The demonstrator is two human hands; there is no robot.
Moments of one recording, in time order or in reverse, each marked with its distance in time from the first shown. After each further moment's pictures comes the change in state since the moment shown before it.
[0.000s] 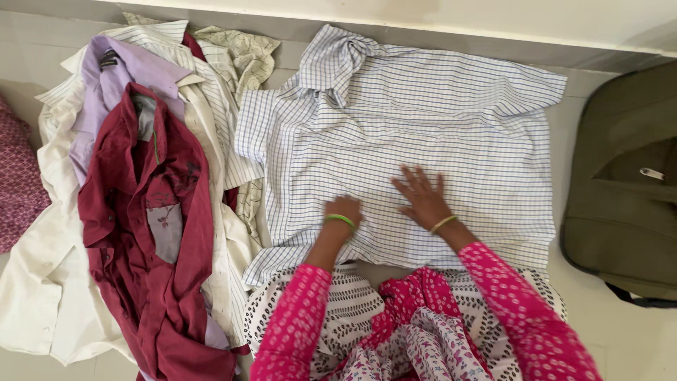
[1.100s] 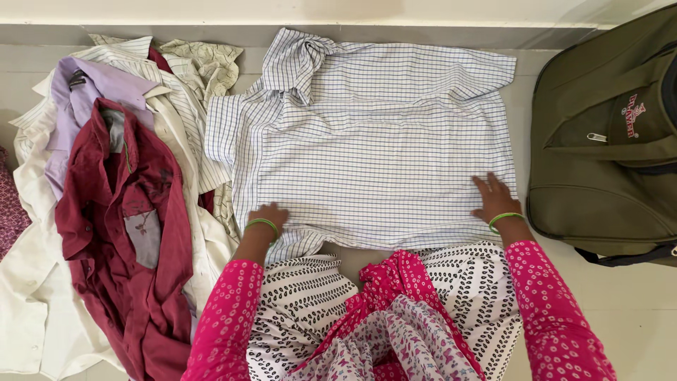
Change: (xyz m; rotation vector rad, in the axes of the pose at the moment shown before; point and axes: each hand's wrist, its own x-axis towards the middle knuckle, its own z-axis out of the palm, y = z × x) left_hand -0.080 -0.081 -0.036 0.301 -0.154 -0.103; right_hand -0.155 0.148 -0.024 0.061 -0.292 0.682
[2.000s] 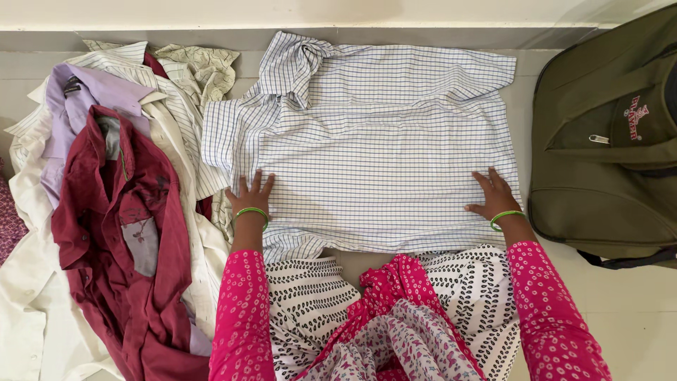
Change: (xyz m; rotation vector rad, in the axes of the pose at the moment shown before) left_hand 0.035 -0.030 -0.016 0.030 0.208 -0.250; right_hand 0.049 0.024 0.036 0.225 0.137 -0.087
